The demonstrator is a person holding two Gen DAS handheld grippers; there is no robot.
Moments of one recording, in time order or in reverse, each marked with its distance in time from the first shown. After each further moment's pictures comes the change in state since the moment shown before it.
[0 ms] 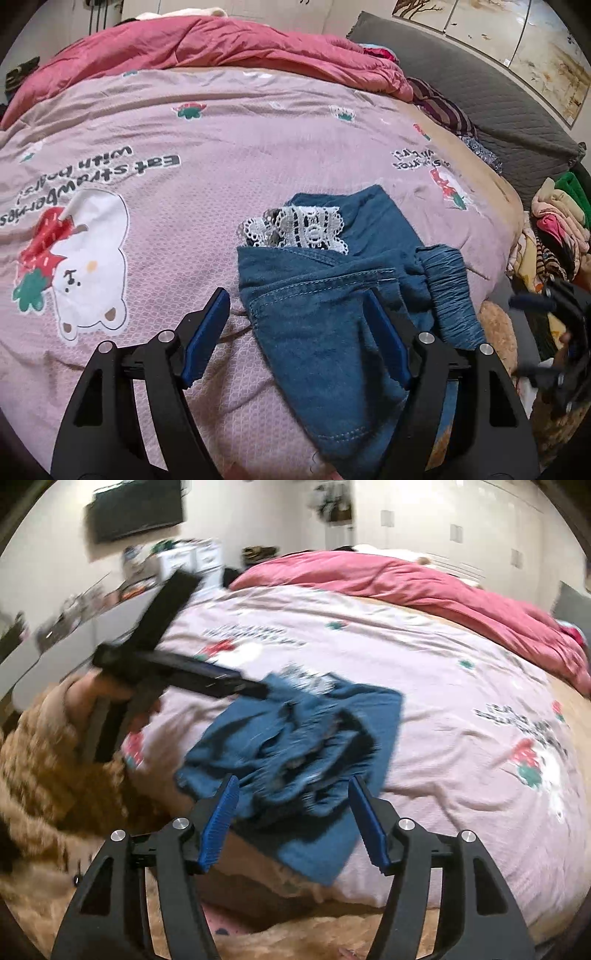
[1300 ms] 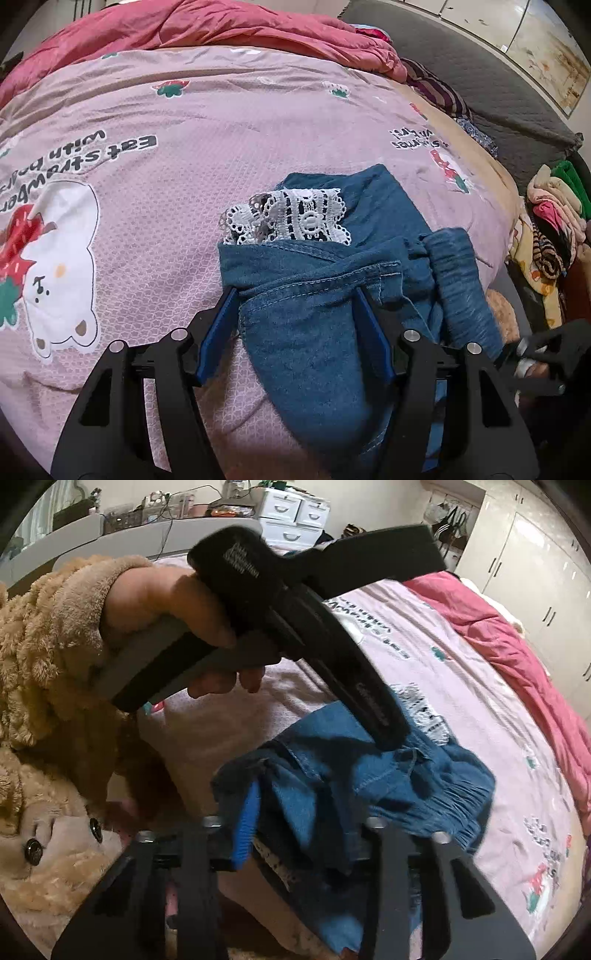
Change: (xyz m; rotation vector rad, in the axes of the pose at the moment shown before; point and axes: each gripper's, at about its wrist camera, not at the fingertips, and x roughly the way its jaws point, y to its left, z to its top) left arm 0.032 0.005 0.002 0.007 0.090 -0.048; right arm 0.083 0.100 0.009 -0.482 0.115 0.097
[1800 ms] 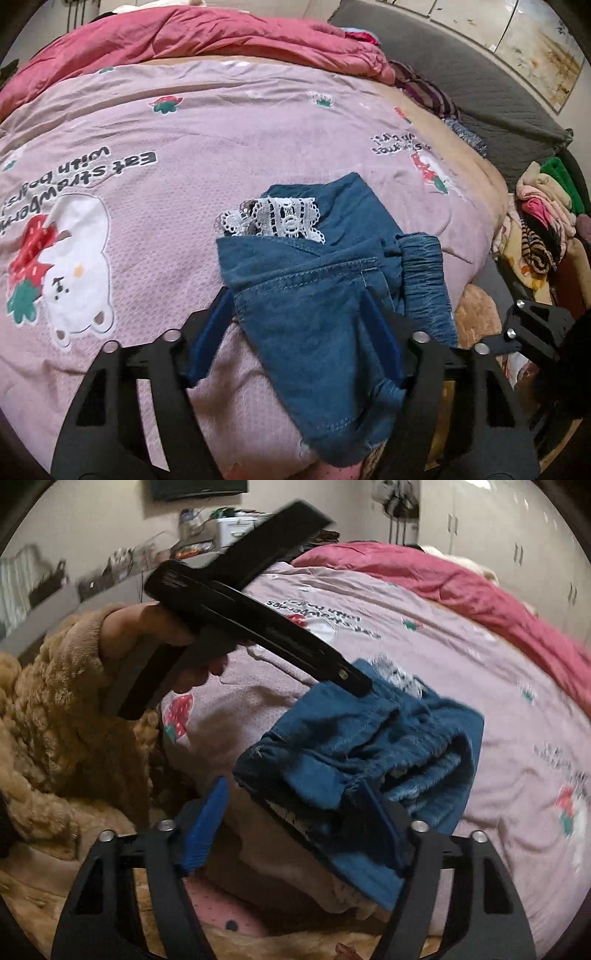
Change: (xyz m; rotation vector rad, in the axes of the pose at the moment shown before) left arm -0.029 -0.013 -0.001 0.030 -0.019 -0.021; right arm -0.052 -0.016 -0.021 0.240 -0.069 0.043
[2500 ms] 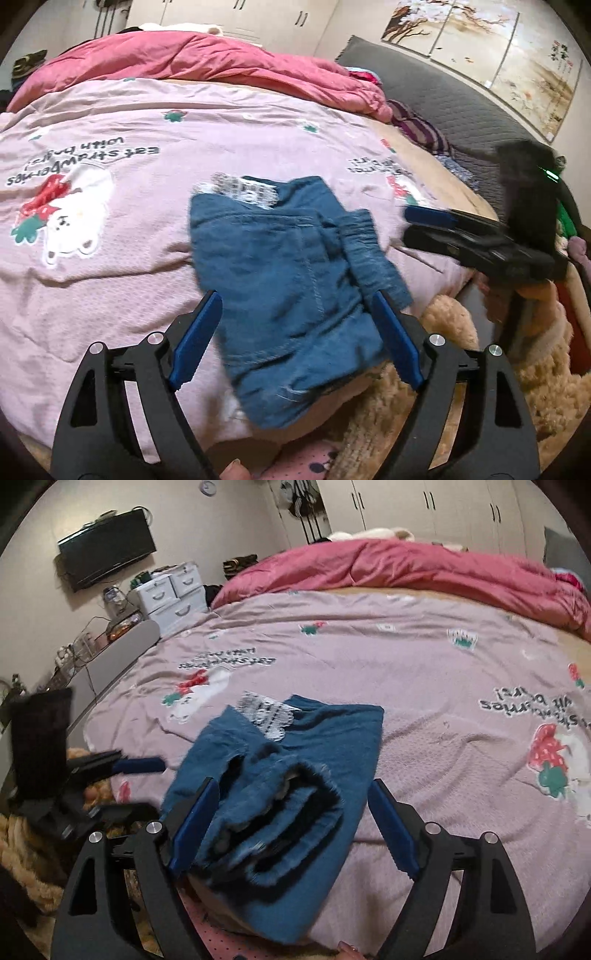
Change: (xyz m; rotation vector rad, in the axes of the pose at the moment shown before) left arm -0.033 -0.042 -0.055 -0.081 -0.158 0.012; right arm -0.017 -0.131 -0.007 0.381 -0.094 -0.018
